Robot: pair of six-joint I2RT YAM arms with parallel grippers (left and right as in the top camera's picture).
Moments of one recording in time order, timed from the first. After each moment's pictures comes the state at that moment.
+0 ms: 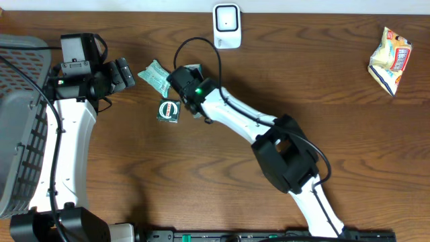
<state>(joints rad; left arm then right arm) 0.11 1.52 1.35 -0.79 -0.04 -0.28 0.76 2.33 1.86 -0.76 0.33 0.24</state>
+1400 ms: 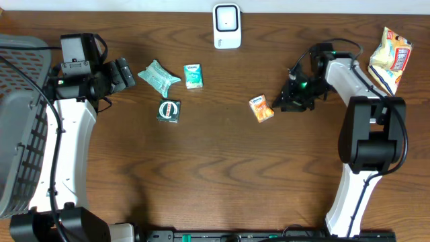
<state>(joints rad) 0.11 1.52 1.35 -0.79 -0.04 -0.28 0.01 2.21 1.62 -1.05 -0.57 0.13</state>
